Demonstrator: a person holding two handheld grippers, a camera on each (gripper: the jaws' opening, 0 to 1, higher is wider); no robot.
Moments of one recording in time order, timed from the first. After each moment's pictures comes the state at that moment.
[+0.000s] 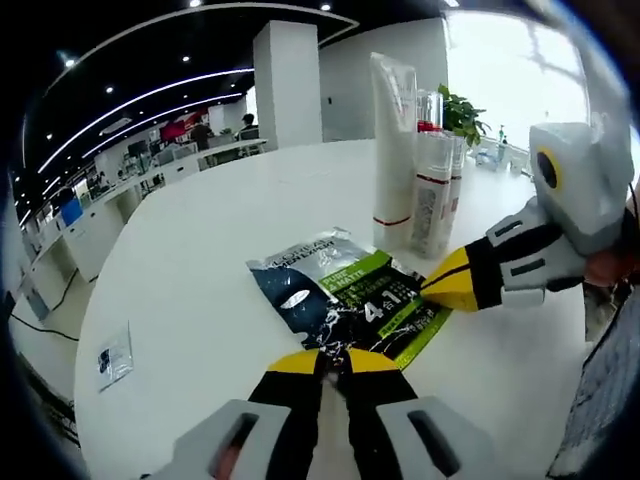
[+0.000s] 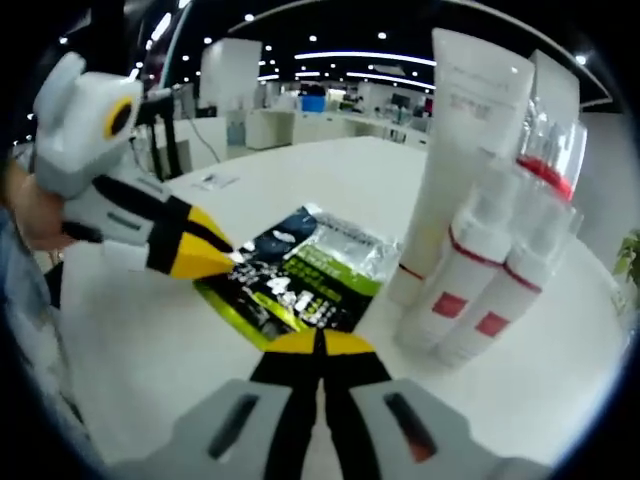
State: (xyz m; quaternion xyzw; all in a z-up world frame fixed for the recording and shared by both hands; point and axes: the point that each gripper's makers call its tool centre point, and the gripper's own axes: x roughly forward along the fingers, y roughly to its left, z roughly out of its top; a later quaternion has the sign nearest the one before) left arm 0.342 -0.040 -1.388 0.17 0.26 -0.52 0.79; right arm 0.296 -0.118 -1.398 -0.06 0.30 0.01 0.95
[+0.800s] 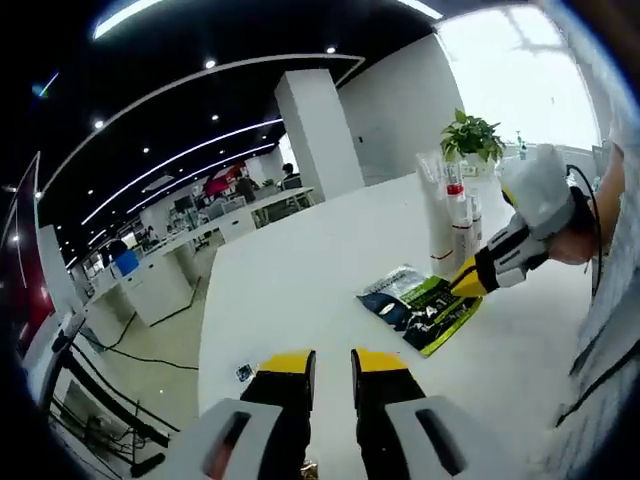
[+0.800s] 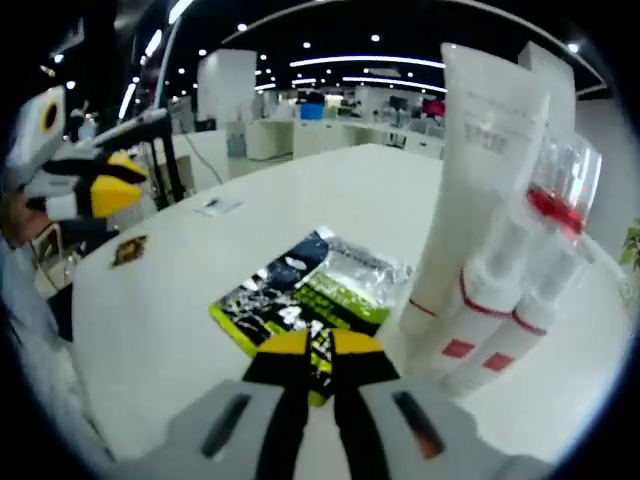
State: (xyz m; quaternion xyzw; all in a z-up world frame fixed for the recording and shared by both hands) left arm 0.374 0.080 -1.319 0.20 0.16 -0.43 0.87; right arm 0.323 -0.104 -1.367 -0.02 0.27 0.02 0.96
